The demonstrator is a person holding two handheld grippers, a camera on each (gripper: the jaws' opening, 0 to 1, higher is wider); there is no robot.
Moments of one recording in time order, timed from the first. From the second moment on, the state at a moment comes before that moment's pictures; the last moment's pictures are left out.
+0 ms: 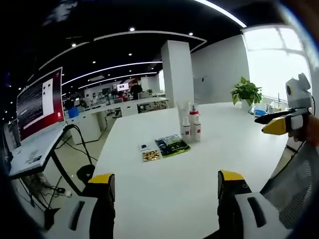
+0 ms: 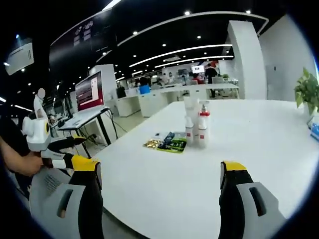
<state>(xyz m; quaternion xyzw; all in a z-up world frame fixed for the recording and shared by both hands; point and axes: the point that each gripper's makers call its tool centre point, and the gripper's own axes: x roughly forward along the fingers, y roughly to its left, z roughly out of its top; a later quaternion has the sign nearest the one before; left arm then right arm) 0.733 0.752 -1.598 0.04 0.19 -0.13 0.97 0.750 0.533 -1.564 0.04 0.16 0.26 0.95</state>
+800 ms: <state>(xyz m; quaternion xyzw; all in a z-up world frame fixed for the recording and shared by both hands) 0.731 0.746 -1.605 0.04 0.20 -0.14 0.97 0.746 0.540 -1.576 -0.02 0.18 0.26 0.95</state>
